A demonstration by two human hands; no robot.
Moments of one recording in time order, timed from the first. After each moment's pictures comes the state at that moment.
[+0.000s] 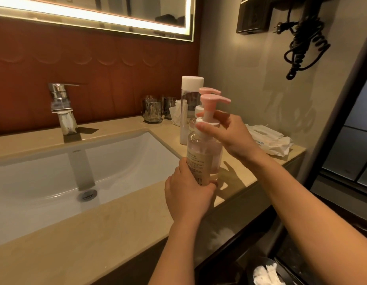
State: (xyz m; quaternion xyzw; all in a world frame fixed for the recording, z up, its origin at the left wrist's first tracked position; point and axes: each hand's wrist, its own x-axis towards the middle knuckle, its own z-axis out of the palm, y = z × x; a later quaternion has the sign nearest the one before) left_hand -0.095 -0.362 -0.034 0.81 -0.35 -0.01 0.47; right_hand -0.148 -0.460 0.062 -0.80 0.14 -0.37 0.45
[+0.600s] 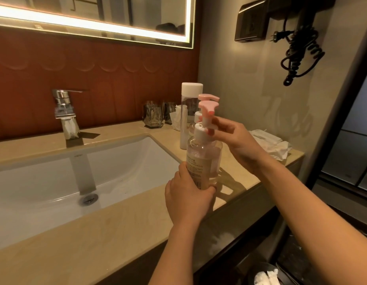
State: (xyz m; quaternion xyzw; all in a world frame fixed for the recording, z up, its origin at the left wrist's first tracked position) left_hand -0.096 -0.361 -0.034 0.81 -0.35 -0.01 0.47; right_hand -0.163 -0.463 0.065 -0.80 0.13 -0.32 0.50
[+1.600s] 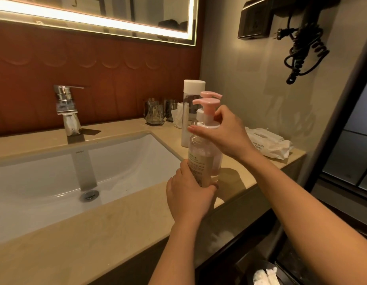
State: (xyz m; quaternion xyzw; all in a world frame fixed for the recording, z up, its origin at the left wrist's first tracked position) left_hand -0.096 -0.361 -0.035 0.81 -0.35 -0.02 0.47; right_hand -0.136 -0.456 0.068 -0.84 0.25 -0.40 0.28
